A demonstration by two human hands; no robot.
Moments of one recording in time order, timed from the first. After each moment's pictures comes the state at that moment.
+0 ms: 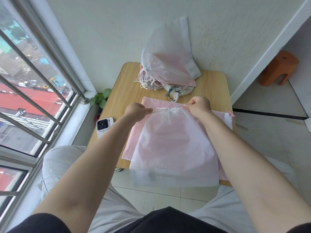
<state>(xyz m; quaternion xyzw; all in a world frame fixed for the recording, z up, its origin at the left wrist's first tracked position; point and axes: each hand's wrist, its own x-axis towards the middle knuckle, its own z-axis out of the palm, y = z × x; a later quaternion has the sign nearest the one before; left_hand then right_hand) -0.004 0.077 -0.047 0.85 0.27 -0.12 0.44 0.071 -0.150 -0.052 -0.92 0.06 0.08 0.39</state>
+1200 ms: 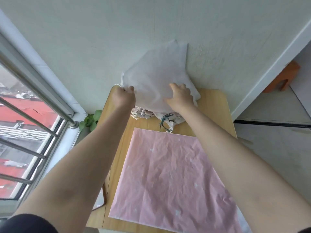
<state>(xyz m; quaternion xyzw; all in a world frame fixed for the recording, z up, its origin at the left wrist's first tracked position) 0.179 0.107 -0.020 0.80 0.34 0.15 0.47 0.209 -0.087 -0.014 -0.97 -0.09 0.05 0.22</state>
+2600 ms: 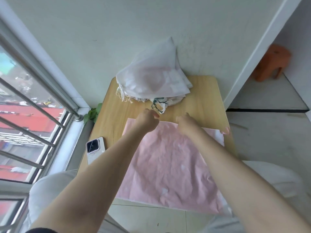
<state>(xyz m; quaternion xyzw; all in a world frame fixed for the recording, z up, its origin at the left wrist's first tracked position) 0.051 0.018 -0.052 0.95 0.09 -0.11 0.28 0.078 -0.152 -0.075 -0.97 -0.09 0.20 0.10</state>
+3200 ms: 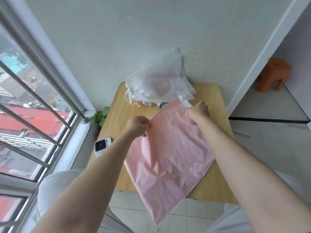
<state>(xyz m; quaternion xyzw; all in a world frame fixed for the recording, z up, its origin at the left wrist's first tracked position) 0.017 0.073 -0.050 0.88 0.17 -0.09 0.43 0.103 -0.154 -0.033 -0.90 0.18 0.08 0.39</state>
